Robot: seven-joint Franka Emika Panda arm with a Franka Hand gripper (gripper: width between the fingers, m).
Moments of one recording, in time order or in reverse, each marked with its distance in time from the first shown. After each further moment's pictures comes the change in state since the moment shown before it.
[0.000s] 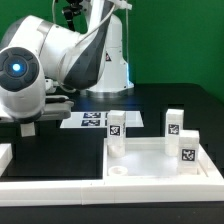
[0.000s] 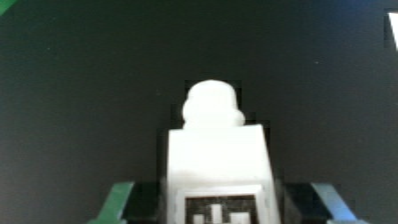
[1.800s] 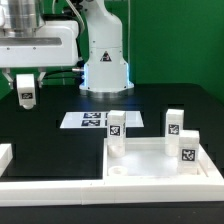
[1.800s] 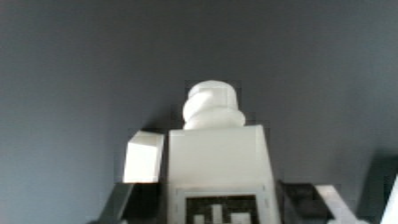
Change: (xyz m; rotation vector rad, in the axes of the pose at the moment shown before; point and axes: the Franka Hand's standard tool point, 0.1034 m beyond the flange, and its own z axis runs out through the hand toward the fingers) arm -0.012 -0.020 -0.182 0.026 0.892 0.119
